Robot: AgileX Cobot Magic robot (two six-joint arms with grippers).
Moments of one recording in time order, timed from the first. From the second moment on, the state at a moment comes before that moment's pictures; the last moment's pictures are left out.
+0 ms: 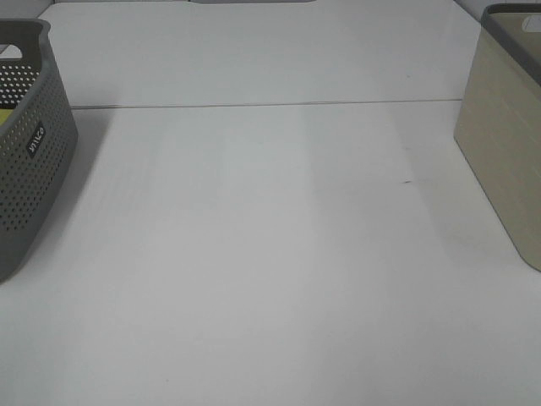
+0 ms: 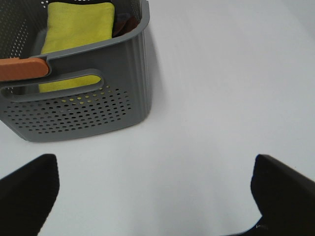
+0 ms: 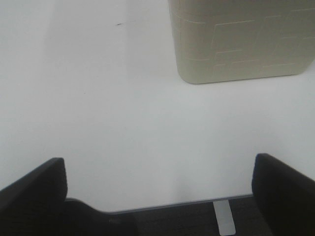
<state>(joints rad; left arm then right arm) -0.04 0.06 -0.51 -0.06 1.05 0.13 -0.11 0.00 -0.49 0.06 1.17 -0.05</state>
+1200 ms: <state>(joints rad) -0.04 0.06 -0.51 -0.05 1.05 0.13 -0.04 0.00 -0.46 0.13 1.12 -0.20</state>
